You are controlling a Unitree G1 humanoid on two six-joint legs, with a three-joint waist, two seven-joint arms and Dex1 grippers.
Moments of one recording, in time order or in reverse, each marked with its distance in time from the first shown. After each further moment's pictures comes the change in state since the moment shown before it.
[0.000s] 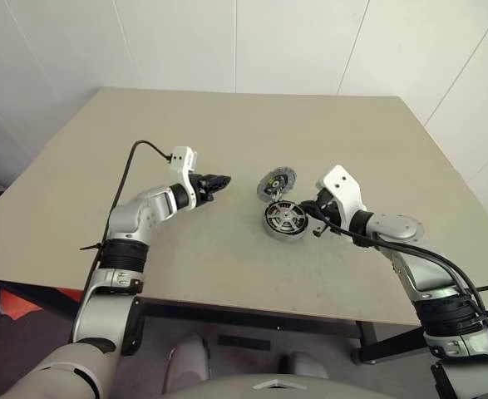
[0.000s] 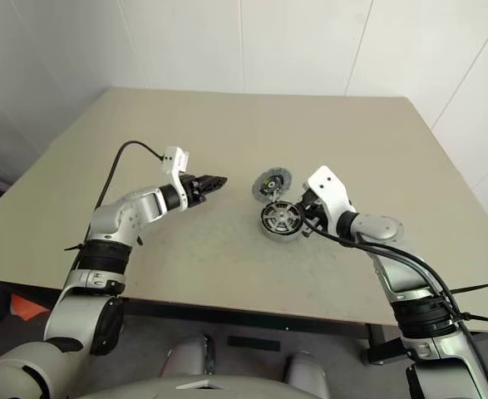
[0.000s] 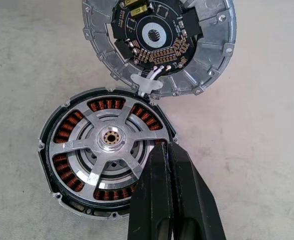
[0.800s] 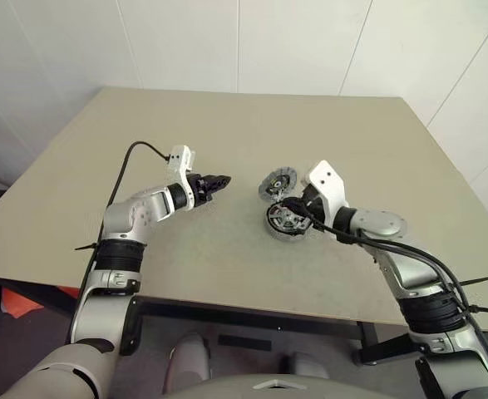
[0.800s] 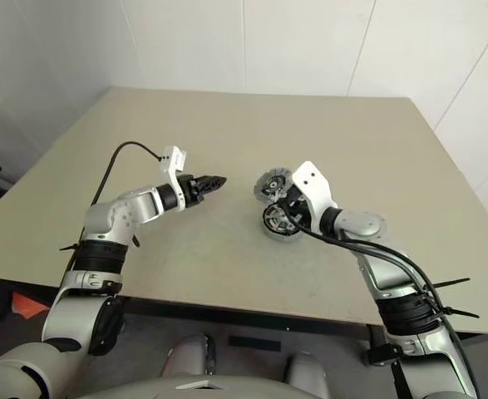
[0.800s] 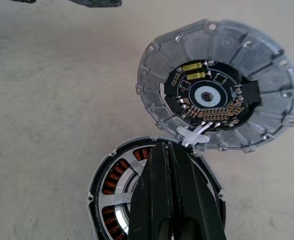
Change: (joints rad) left arm 0.002 0.010 0.016 -0.044 -0.033 0.062 -0.002; right arm -0.040 0.084 0.057 -0.027 0.013 0.027 -0.014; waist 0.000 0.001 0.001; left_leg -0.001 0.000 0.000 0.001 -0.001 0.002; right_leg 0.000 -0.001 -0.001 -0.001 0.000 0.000
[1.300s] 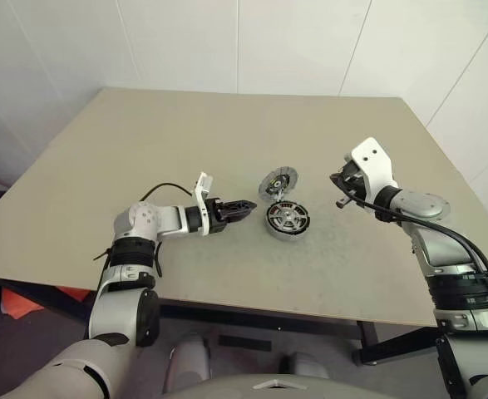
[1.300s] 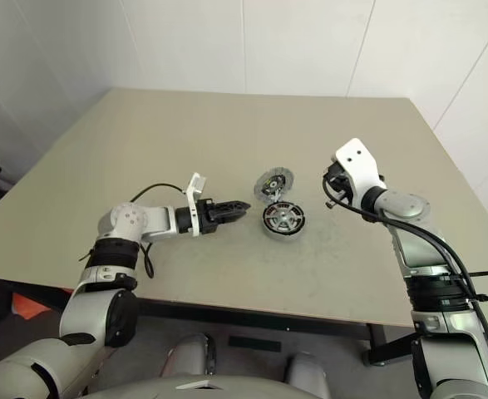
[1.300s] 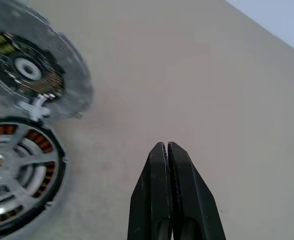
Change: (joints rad) left arm -0.012 -0.111 0.166 0.120 -0.225 0.470 0.001; right arm -0.072 -0.115 -0.162 0.110 -0.043 -0.088 -0.007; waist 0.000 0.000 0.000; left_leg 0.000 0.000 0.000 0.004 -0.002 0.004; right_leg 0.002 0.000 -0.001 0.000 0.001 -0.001
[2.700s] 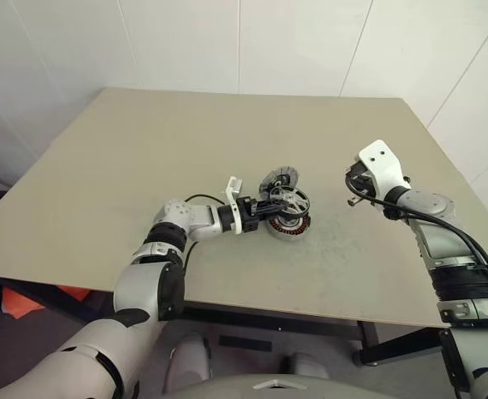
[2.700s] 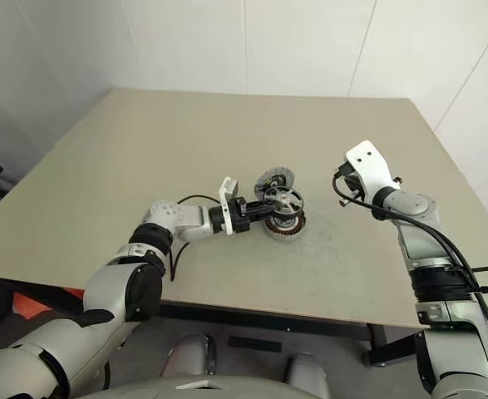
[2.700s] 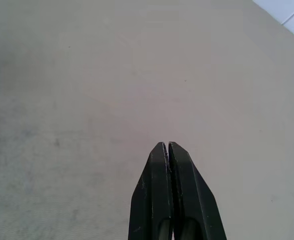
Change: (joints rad) left arm -0.235 -0.137 0.085 0.543 -0.090 -0.030 -0.020; right arm -0.066 -0.045 0.010 0.256 -0.118 -0.062 -0.100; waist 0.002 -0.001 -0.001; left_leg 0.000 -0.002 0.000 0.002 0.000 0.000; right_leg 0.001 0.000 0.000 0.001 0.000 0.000
